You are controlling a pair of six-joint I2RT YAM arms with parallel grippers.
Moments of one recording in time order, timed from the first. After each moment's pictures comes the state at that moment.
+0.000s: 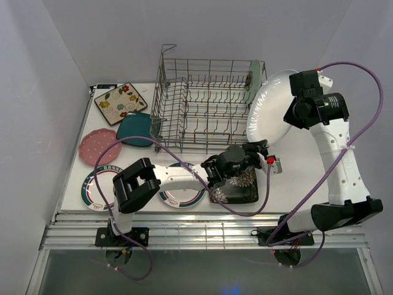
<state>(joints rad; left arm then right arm) -1.20 1.93 1.30 0.64 -0.13 0.86 0.24 1.38 1.78 -1.31 0.43 0.61</state>
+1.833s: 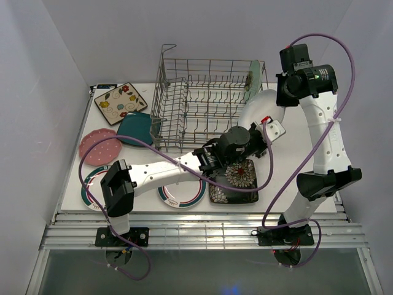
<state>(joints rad) -1.21 1.81 1.54 0.23 -0.17 0.22 0.27 1.71 2.27 -1.47 0.32 0.22</state>
